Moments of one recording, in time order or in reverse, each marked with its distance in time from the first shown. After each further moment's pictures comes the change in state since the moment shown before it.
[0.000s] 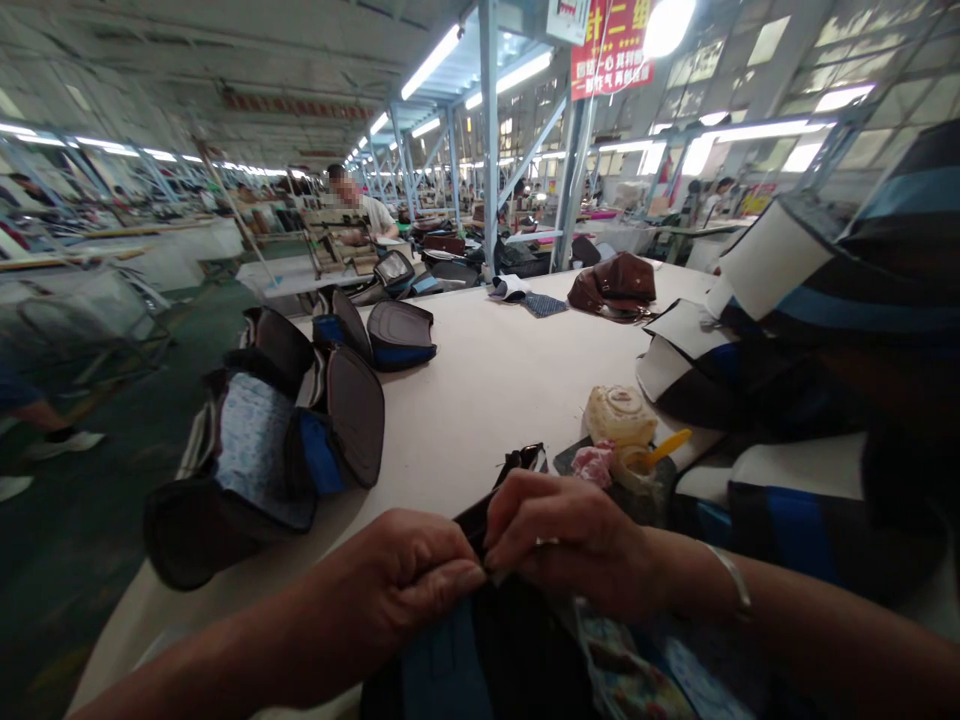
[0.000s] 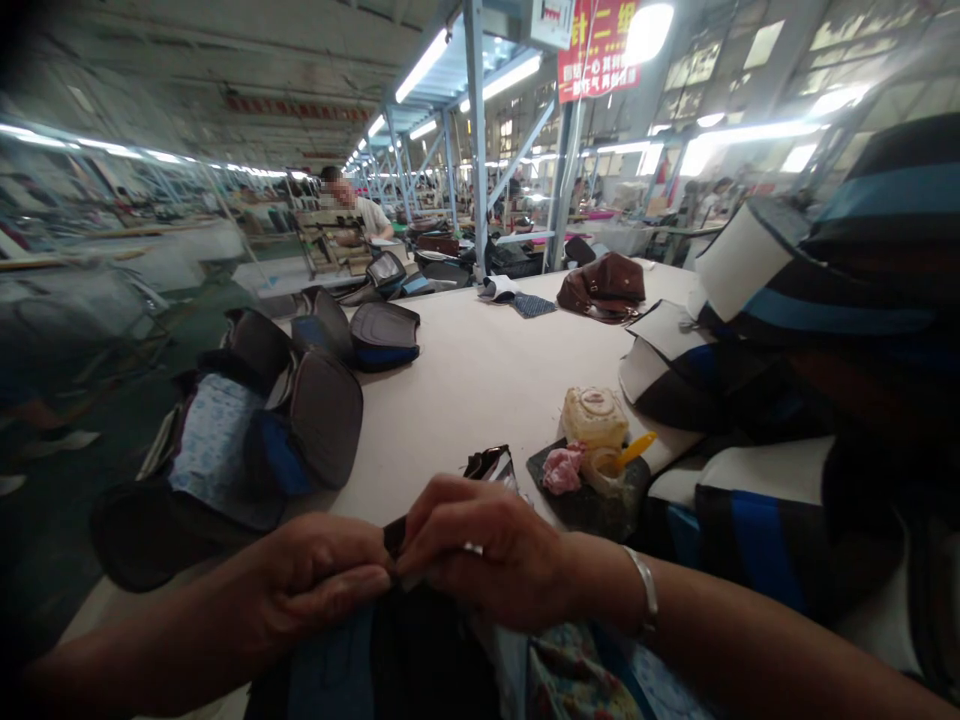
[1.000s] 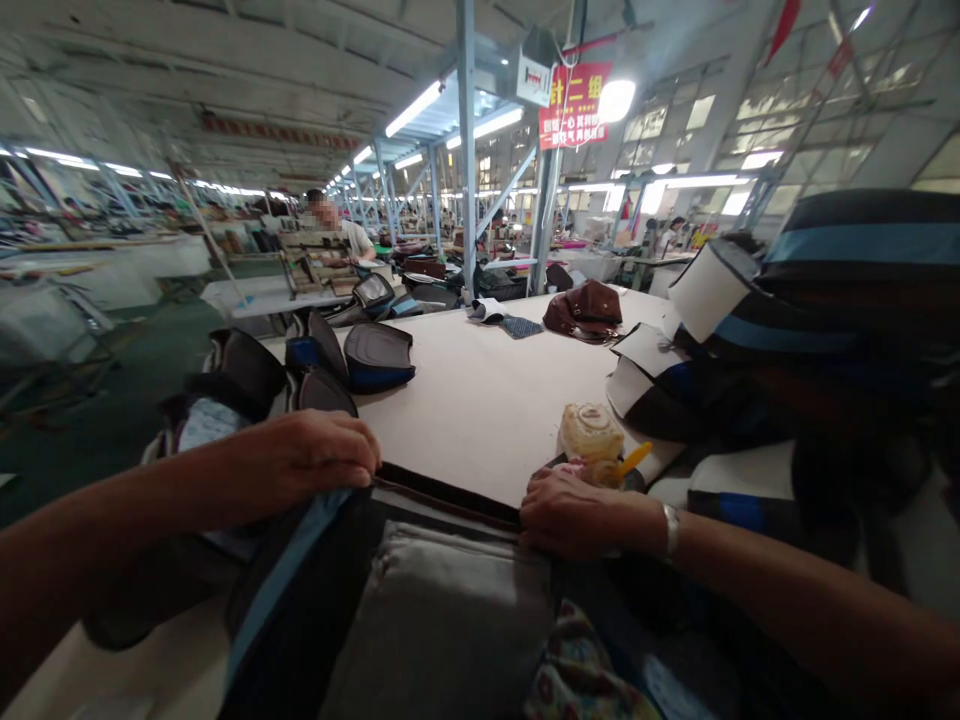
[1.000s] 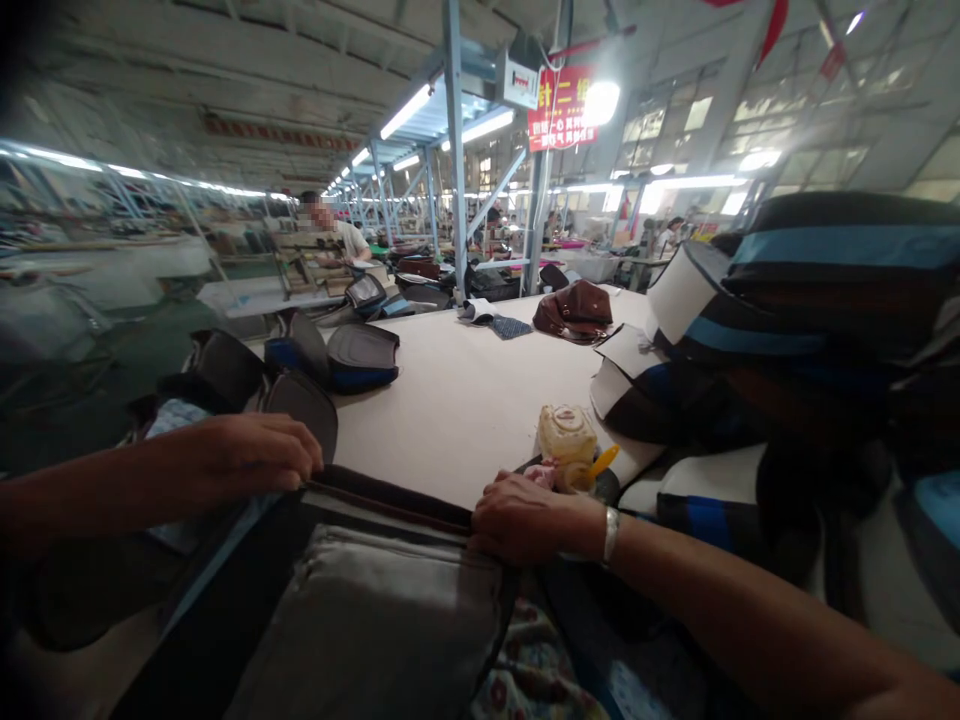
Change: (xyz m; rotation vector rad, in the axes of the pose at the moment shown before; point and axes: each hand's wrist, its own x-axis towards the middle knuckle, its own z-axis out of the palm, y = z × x) left_hand -0.004 -0.003 -0.118 0.674 0.255 0.357; right_hand -0.045 0.058 -0.041 -0.669 -0.517 0.383
